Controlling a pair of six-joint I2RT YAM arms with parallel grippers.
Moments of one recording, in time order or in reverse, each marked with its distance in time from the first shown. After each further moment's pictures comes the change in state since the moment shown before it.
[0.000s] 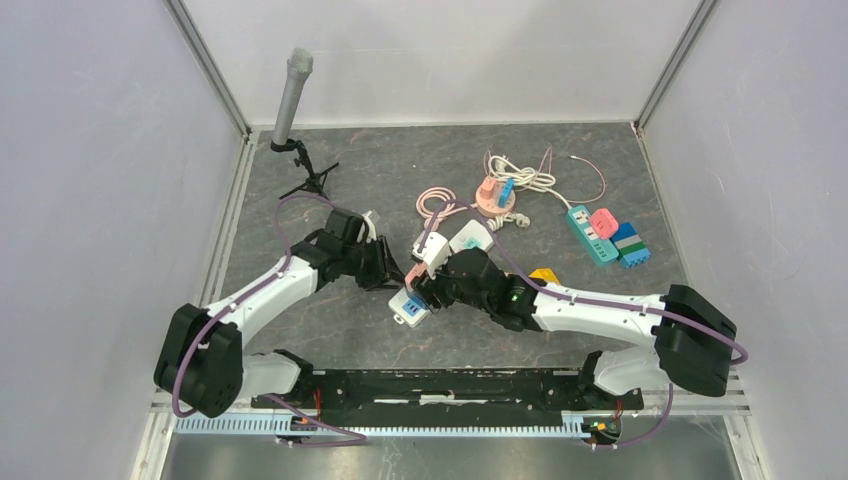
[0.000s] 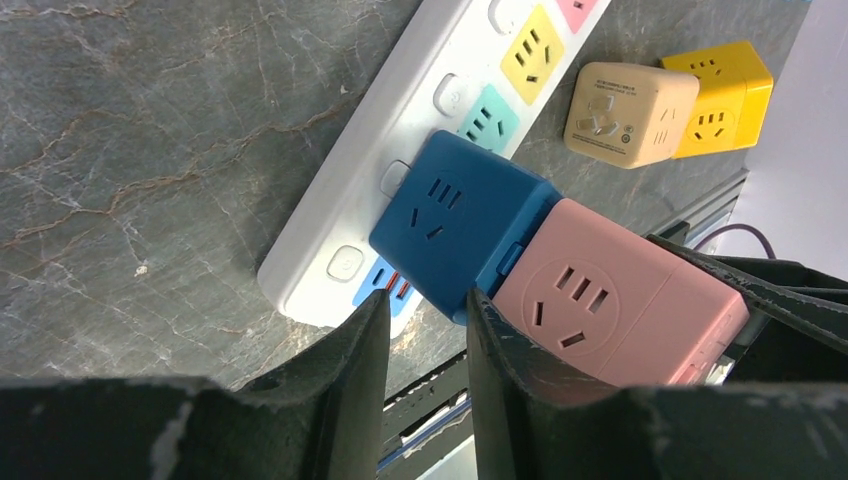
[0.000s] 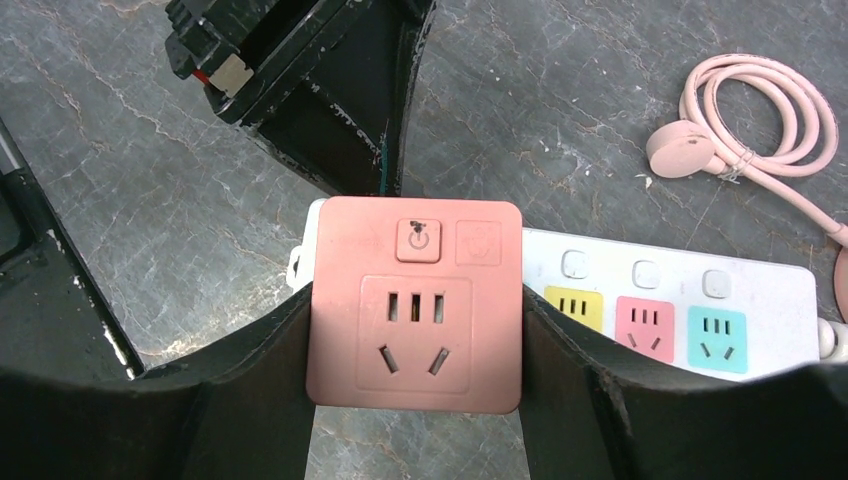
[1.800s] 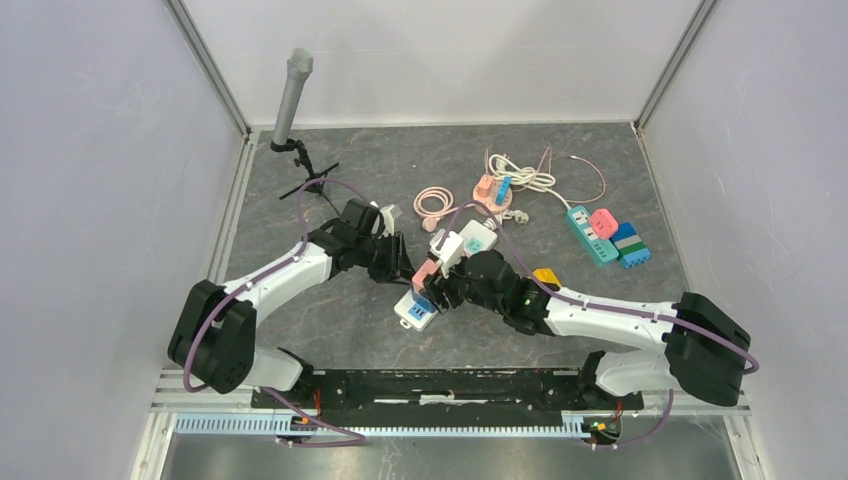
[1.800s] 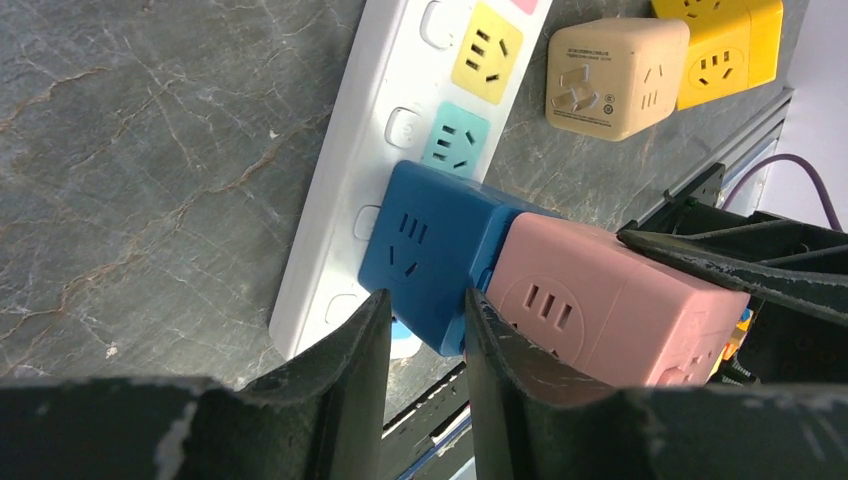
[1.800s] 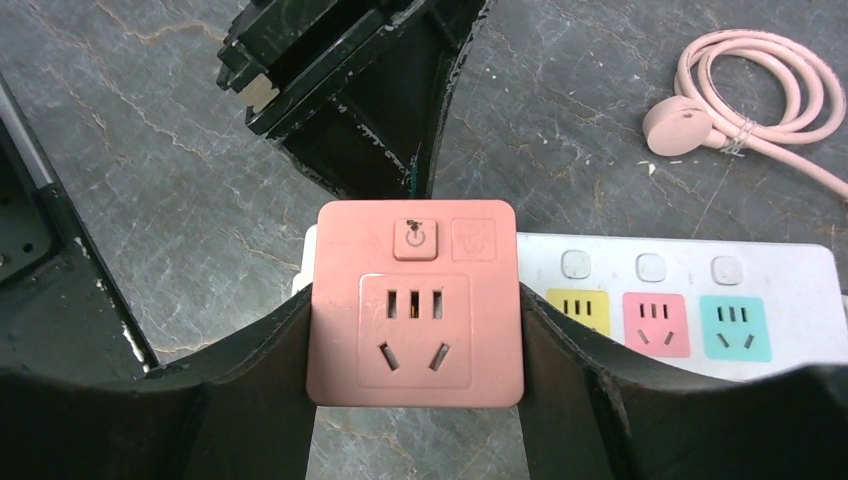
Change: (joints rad) left arm -0.056 0.141 0.102 0.005 0.058 0.159; right arm -0.032 -0.072 -0.101 0.093 -0.042 0.034
